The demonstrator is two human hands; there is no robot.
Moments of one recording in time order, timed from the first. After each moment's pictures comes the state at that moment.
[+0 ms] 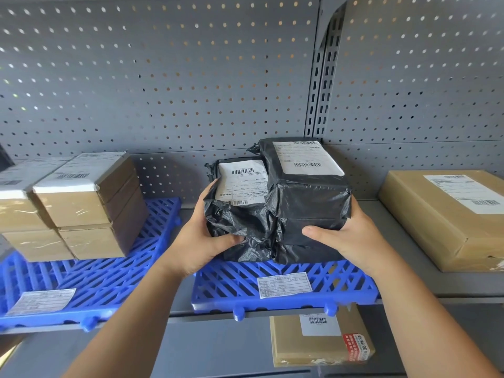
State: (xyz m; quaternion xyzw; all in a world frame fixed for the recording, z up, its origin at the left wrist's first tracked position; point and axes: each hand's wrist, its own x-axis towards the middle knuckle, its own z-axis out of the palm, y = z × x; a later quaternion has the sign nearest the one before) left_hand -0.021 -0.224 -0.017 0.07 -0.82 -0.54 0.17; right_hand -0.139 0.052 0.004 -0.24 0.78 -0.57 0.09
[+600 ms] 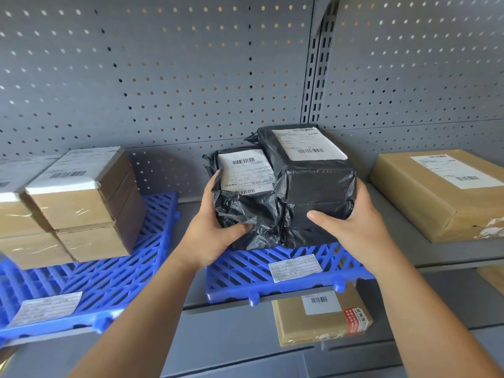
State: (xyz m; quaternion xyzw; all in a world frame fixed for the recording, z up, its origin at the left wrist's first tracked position) left_hand -0.023 -0.229 -0.026 0.04 -0.82 -0.55 0.17; right_hand -0.104 0.041 0.000 -0.13 0.81 -0.57 0.00
